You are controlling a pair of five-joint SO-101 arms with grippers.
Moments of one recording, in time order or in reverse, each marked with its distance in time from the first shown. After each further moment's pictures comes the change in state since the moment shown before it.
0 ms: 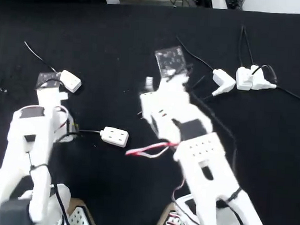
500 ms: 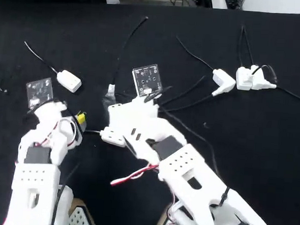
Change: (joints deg) left arm 6.2 -38.0 22.2 -12.0 17.1; right arm -15.0 -0.3 6.3 -14.9 -13.0
